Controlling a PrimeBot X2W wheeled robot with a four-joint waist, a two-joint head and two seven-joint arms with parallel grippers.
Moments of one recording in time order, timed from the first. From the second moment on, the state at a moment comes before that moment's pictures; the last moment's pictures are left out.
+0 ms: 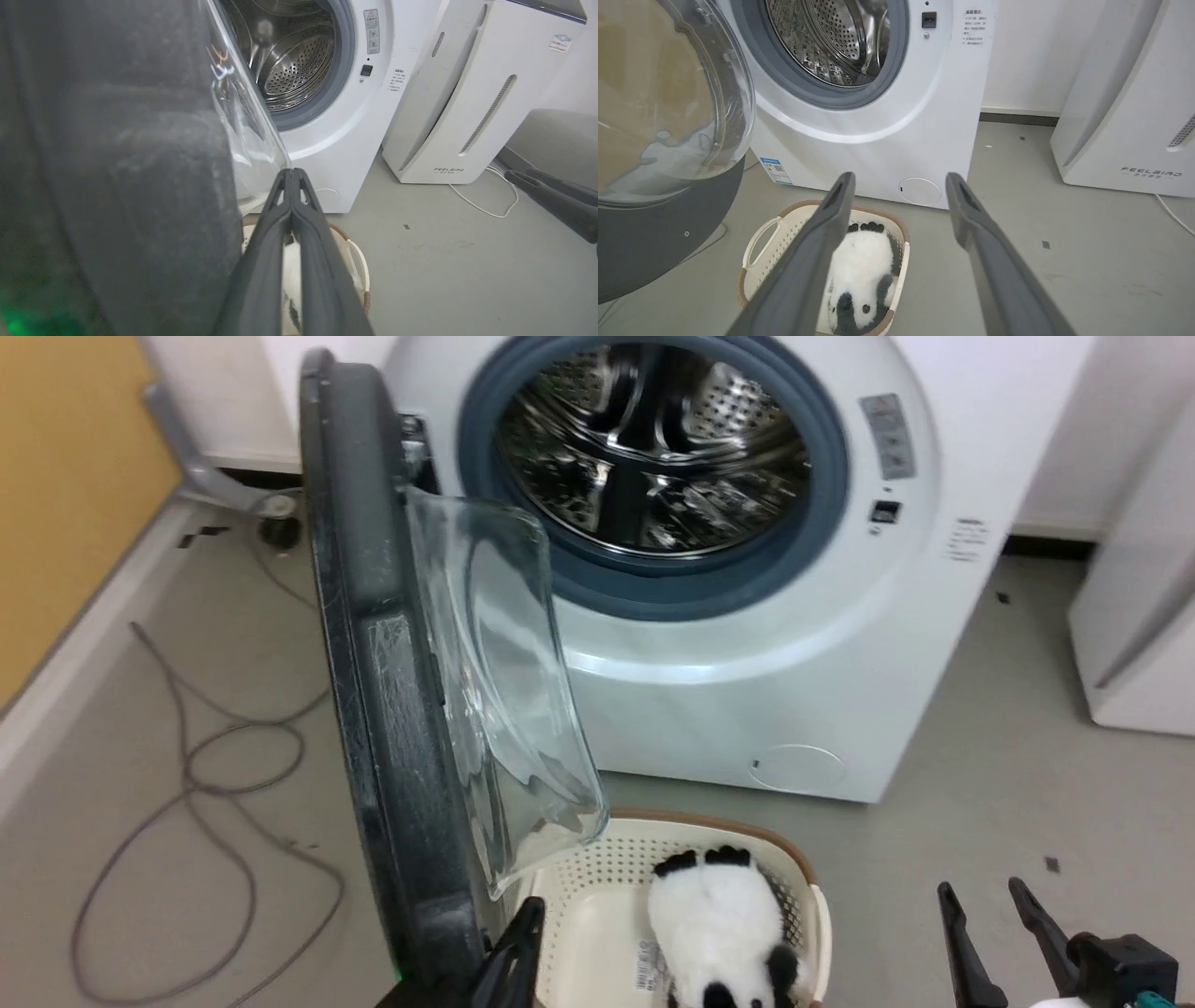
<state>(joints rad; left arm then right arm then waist) 0.18 0.16 -0.45 -0.22 -0.25 0.18 -0.05 0.14 -0.05 -0.08 0.05 0.11 0.13 -0.08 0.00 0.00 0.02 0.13</state>
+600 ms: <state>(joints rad) 0.22 0.19 -0.24 -0.19 -0.36 0.24 -0.12 0.15 -0.05 -0.09 0.03 0.11 0.13 -0.06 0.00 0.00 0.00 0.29</state>
